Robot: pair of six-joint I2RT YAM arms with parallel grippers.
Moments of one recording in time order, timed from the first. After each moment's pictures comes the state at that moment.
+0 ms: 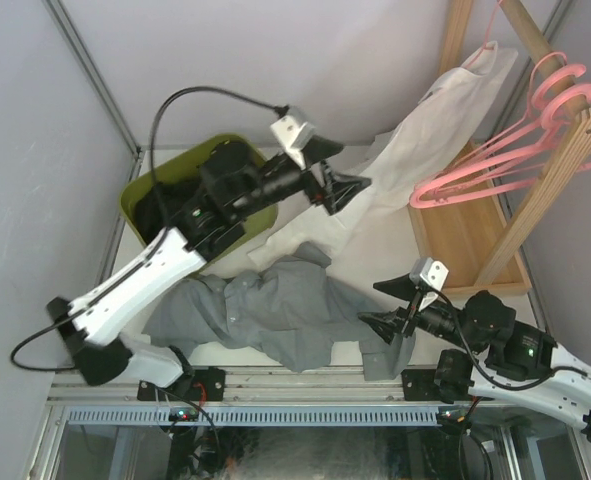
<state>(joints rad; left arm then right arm) -0.87 1.45 1.64 -0.04 0.28 -0.13 1.14 0.30 0.63 -0.44 0.11 0.12</state>
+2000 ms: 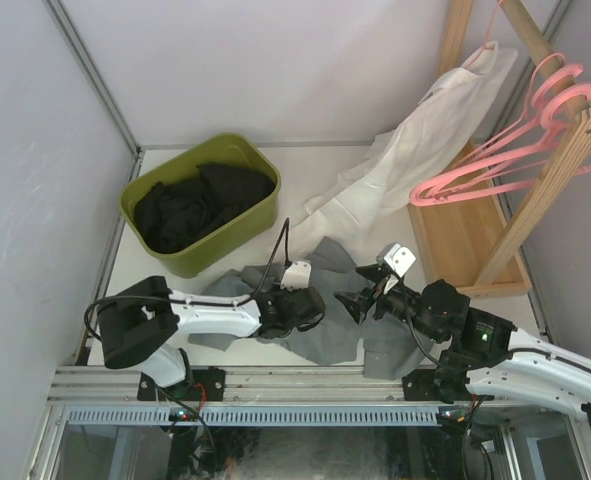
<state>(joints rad) -1.17 1.57 0.74 -0.25 -0.59 -0.80 1.14 0.56 0.58 -0.18 0.26 0.12</state>
